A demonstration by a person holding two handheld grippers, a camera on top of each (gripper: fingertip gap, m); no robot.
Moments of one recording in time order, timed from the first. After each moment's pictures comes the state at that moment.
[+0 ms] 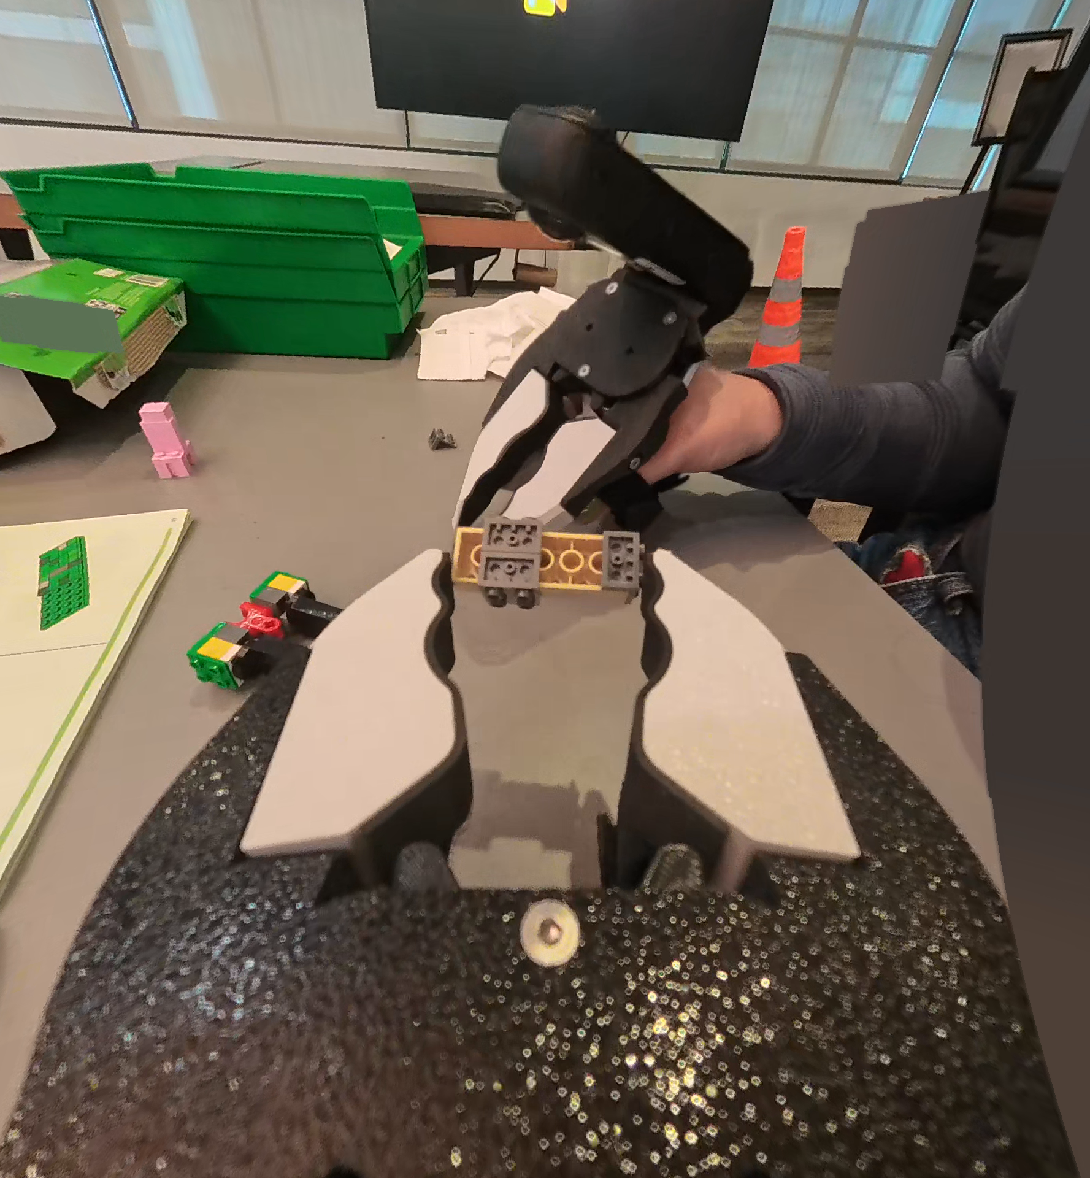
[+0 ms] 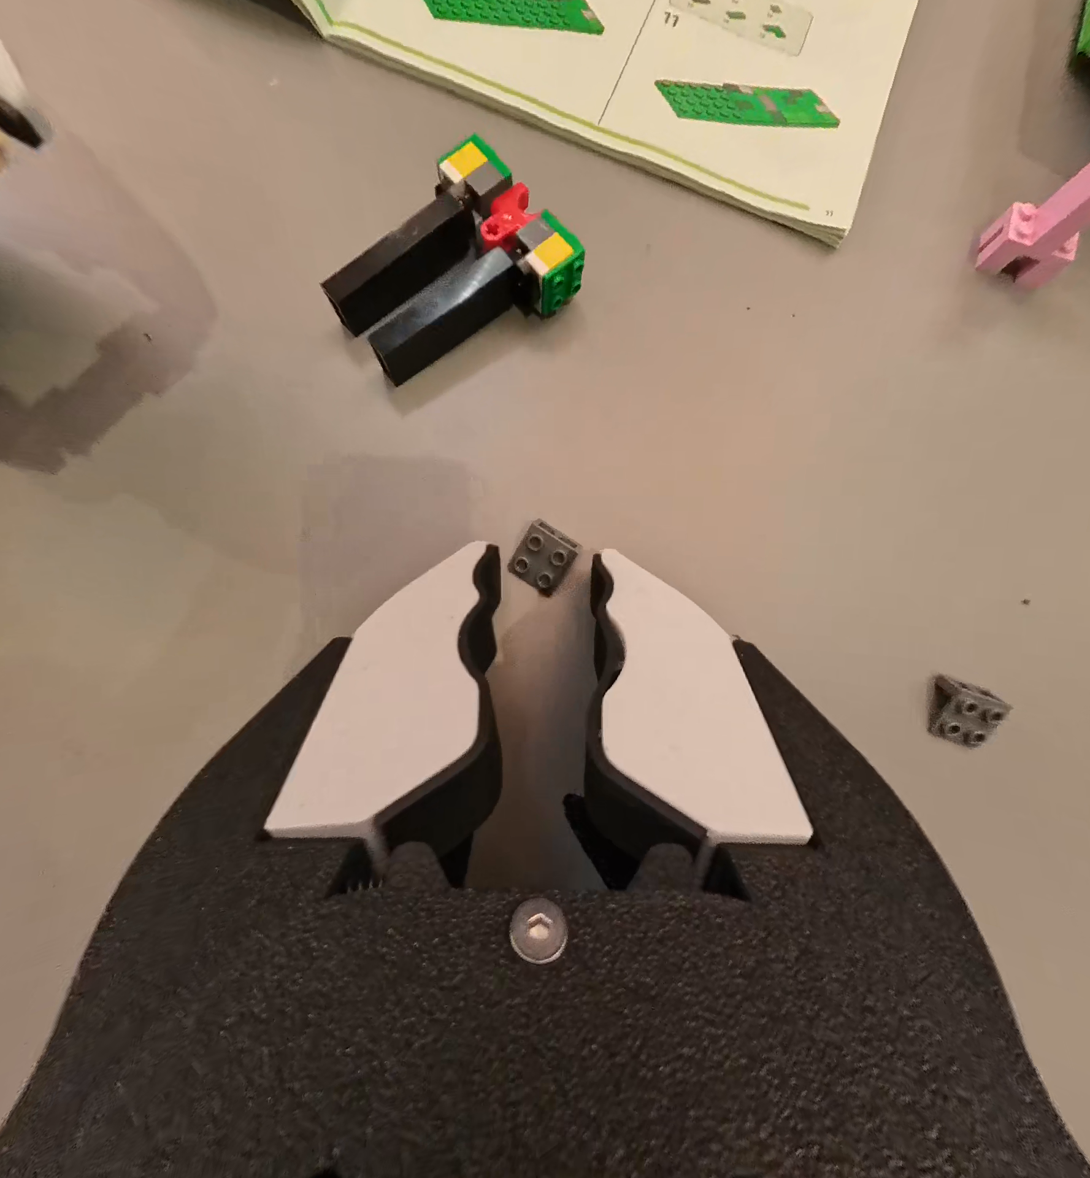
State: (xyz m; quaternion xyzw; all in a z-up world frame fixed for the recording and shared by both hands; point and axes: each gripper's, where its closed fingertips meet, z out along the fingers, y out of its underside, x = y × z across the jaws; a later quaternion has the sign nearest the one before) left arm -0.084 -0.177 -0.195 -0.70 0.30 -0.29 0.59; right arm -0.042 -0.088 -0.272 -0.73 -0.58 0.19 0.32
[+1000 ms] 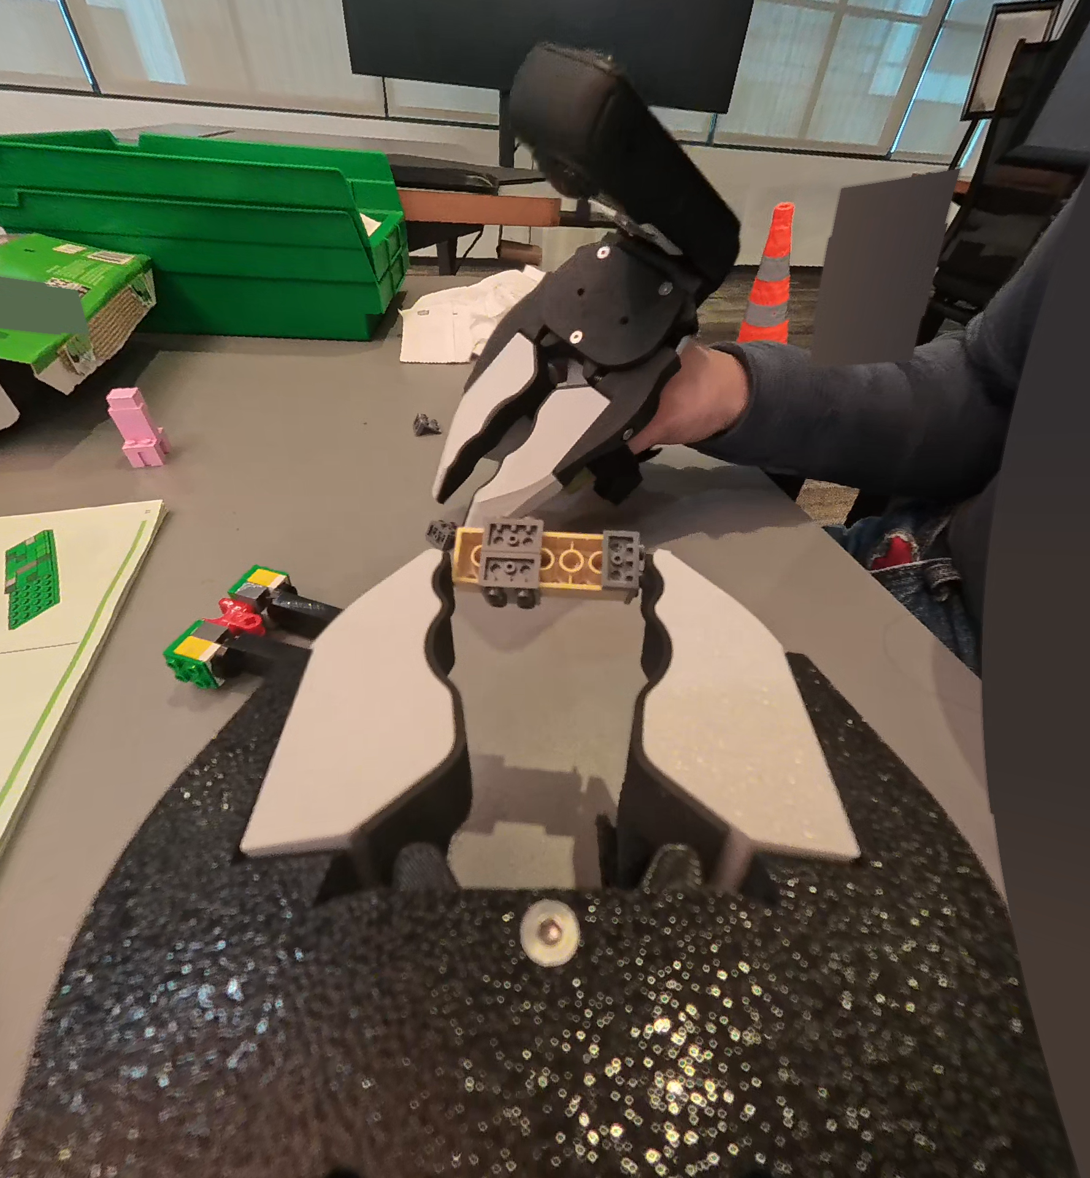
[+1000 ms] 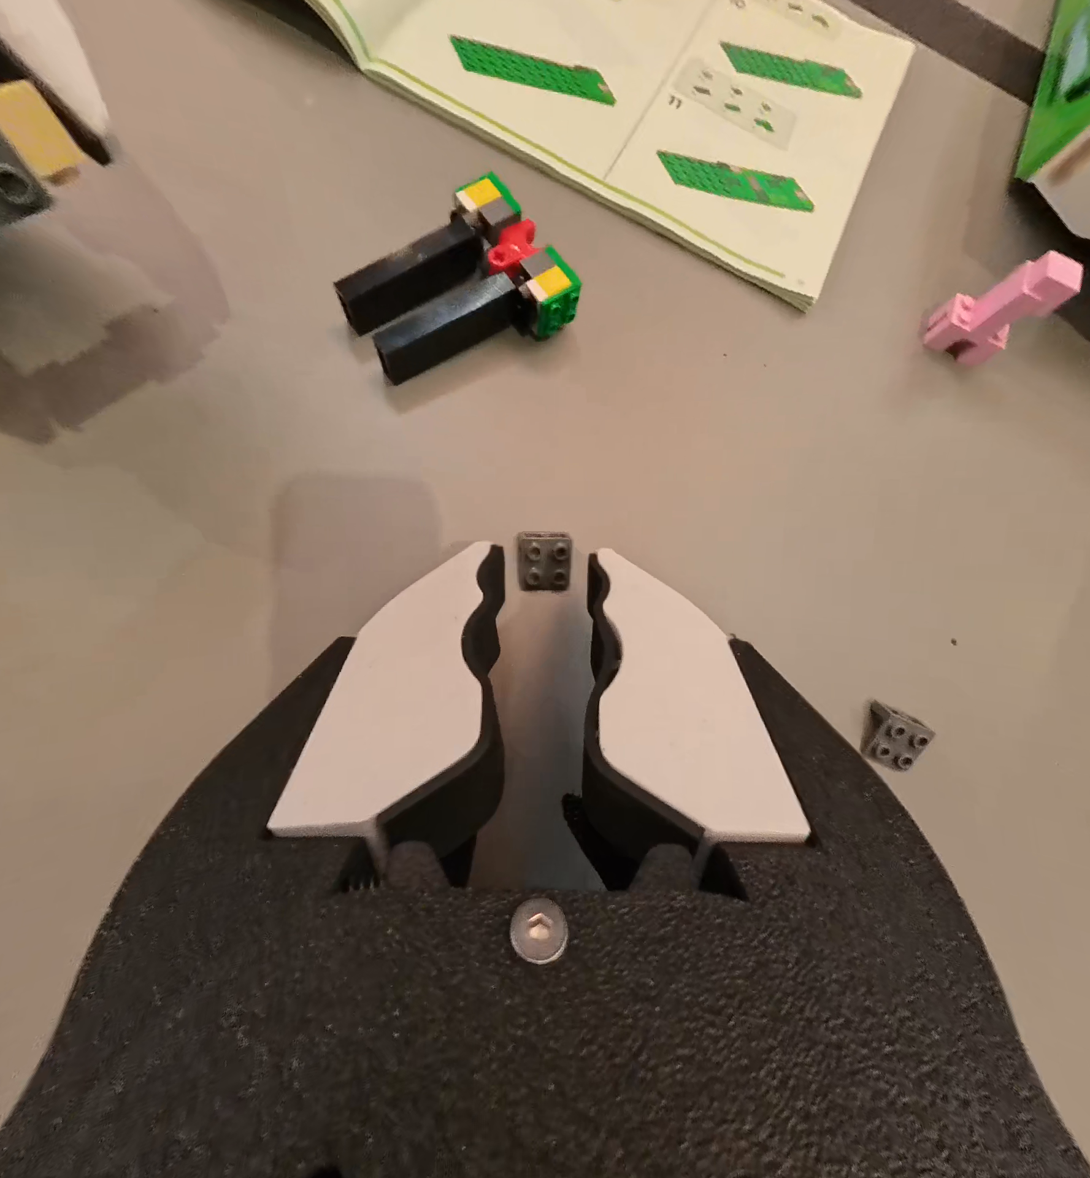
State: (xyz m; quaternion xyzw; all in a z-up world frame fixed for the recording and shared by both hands) left arm -0.079 -0.179 -0.199 -0.70 0.31 -0.30 0.57; right arm -0.039 -0.081 -0.263 -0.68 -0.61 0.20 0.35
